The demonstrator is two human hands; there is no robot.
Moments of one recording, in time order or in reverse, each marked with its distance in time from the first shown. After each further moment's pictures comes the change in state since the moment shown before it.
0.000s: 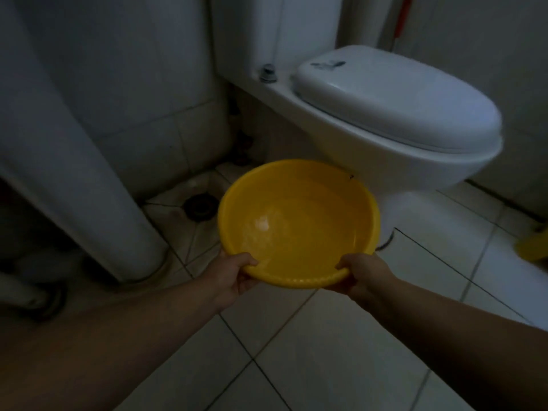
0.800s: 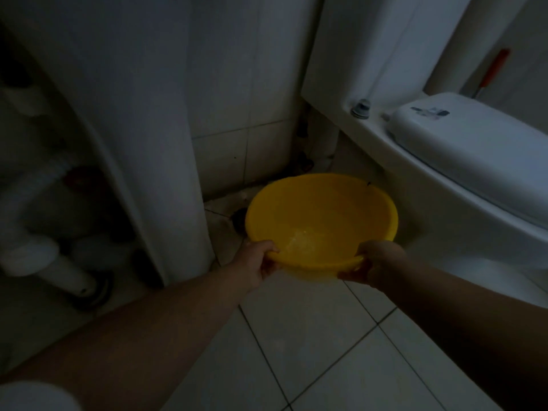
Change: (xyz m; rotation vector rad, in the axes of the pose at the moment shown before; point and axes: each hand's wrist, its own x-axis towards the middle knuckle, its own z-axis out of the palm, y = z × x) left_hand 0.066 0.083 -0.072 -0.128 0.115 0.028; right_hand 0.032 -0.056 0.150 -0.341 0.047 -0.019
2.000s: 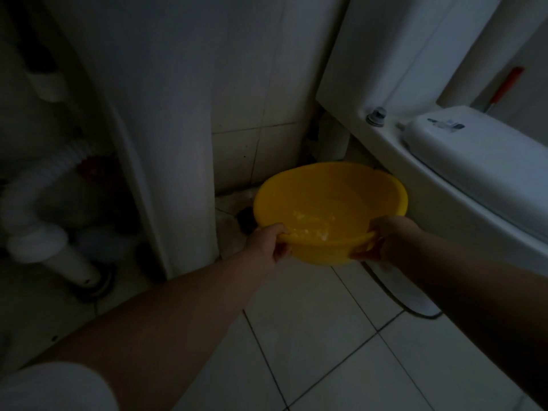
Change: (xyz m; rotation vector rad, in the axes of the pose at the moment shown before) left_hand 0.021 0.017 0.014 -0.111 -0.016 0.050; right_hand -0.011 -0.050 0.018 -0.102 0.046 -0.074
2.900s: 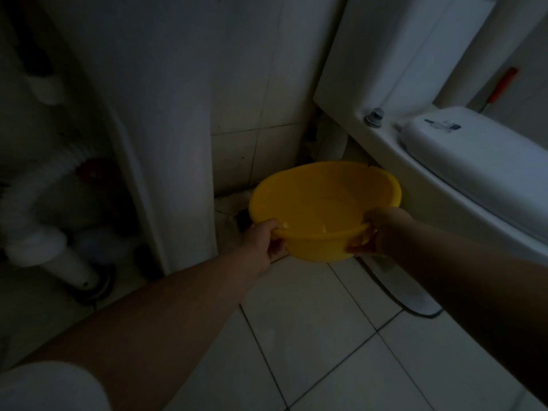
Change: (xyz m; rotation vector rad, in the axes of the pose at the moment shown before) left_hand 0.002 0.010 -0.003 -0.035 0.036 0.007; right_hand -0.003 -0.011 0.010 -0.051 -0.004 -0.053
